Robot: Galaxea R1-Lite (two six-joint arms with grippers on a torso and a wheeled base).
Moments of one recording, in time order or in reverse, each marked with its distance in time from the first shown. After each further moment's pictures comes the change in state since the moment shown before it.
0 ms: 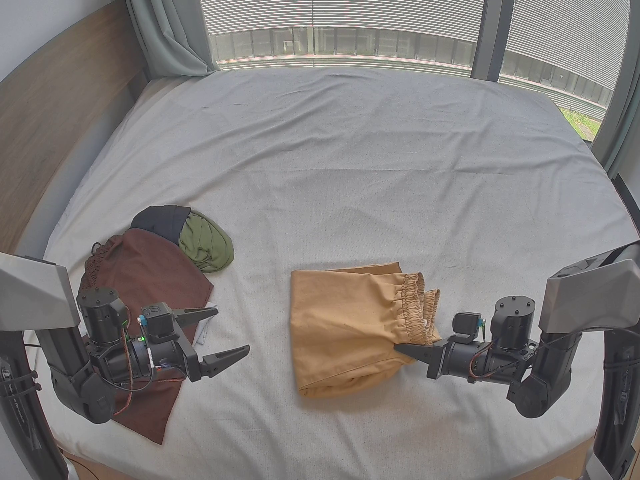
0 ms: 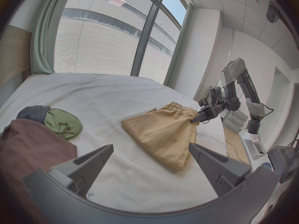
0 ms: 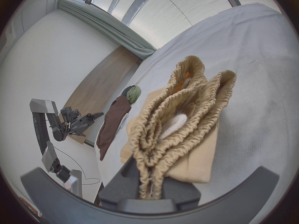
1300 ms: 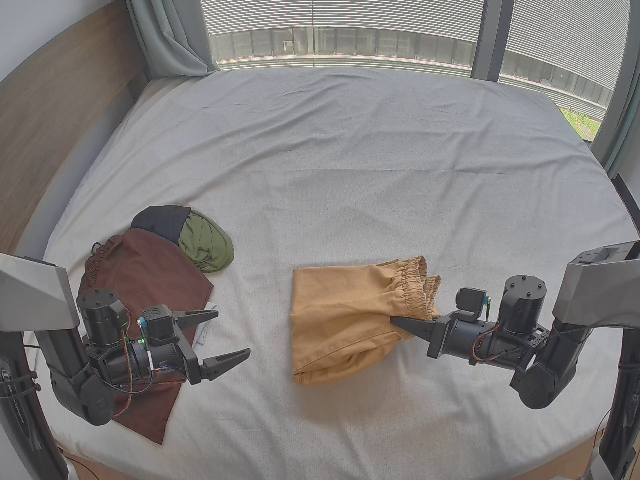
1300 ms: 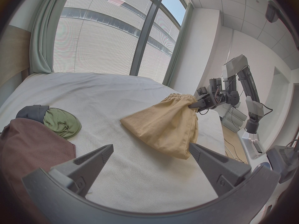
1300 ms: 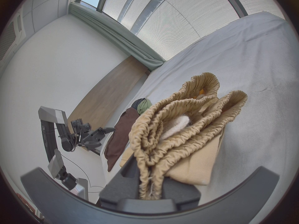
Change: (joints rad) left arm -0.004 -0.005 0.013 0.000 -0.004 0.004; right arm 0.023 -0.103 -0.045 0.003 -0.001 0.039
